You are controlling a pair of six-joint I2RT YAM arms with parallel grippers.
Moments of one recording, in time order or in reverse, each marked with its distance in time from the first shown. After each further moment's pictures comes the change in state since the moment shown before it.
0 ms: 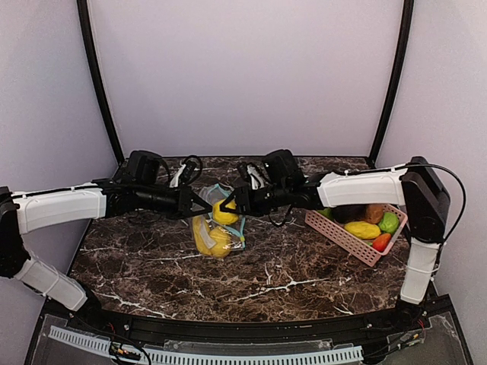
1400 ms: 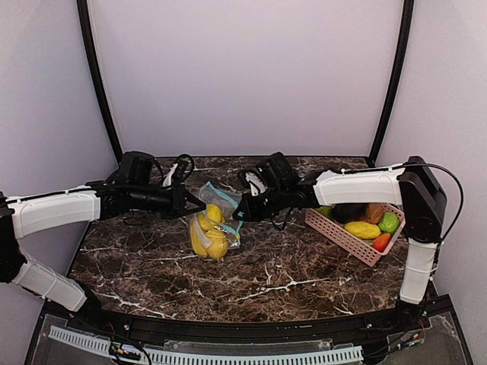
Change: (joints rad) left arm 0.039 -0.048 -0.039 0.016 -0.018 -0.045; right arm 0.016 0.029 0.051 -0.202 0.124 -0.076
